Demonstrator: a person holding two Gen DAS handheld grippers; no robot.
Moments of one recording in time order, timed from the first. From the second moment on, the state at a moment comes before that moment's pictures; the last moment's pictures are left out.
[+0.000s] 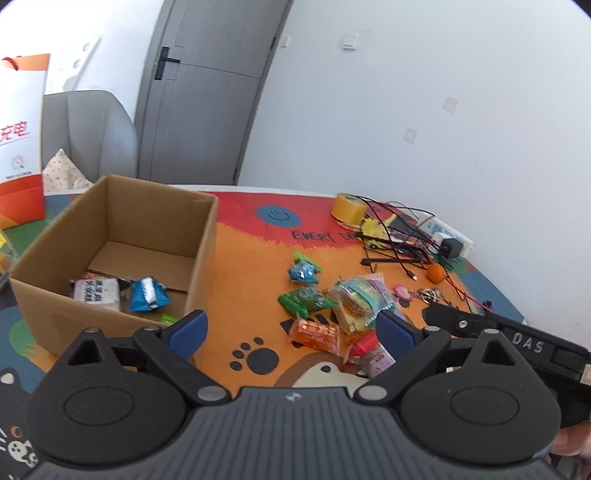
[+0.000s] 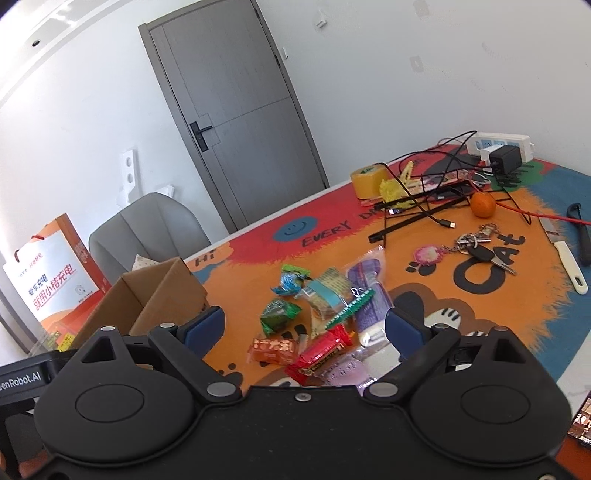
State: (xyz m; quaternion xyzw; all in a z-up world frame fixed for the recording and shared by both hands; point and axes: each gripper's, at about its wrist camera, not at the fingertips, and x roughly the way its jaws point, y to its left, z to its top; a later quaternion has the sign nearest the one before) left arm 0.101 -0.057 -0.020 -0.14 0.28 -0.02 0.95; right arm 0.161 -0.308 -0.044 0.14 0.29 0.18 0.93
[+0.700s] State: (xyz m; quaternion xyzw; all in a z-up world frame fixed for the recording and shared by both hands) left arm 0.149 -0.087 -0.066 -0.12 0.33 -0.04 0.94; right arm 0.189 -0.301 -0.118 0.12 0.35 0.18 0.91
